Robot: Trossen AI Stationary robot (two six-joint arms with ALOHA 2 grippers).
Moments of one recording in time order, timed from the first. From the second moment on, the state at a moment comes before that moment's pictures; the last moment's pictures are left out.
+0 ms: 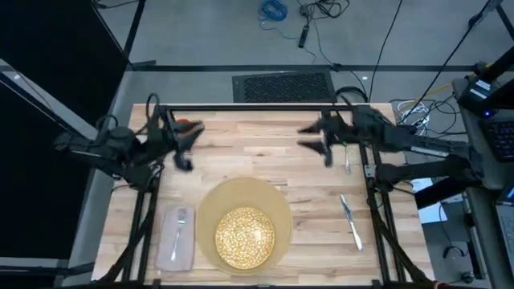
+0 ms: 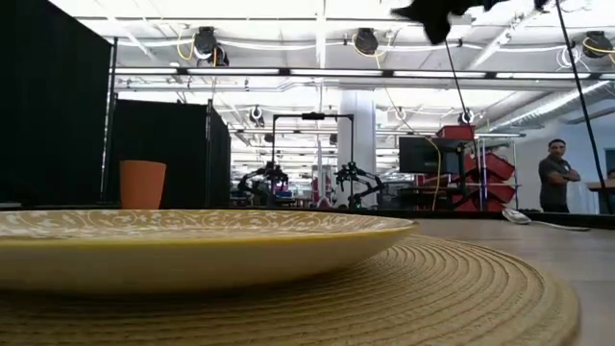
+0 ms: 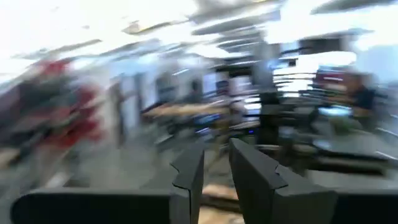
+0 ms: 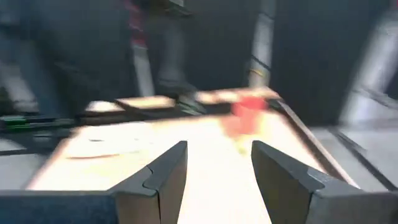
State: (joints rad) left arm -0.14 0.76 0.79 0.28 -0.60 0.17; right arm -0.36 0.99 0.90 -0.10 -0.20 0.01
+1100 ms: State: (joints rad) left arm 0.41 0.91 0.79 -0.12 -0.11 -0.02; right arm -0.68 1.26 0.91 -1.02 0.10 0.52
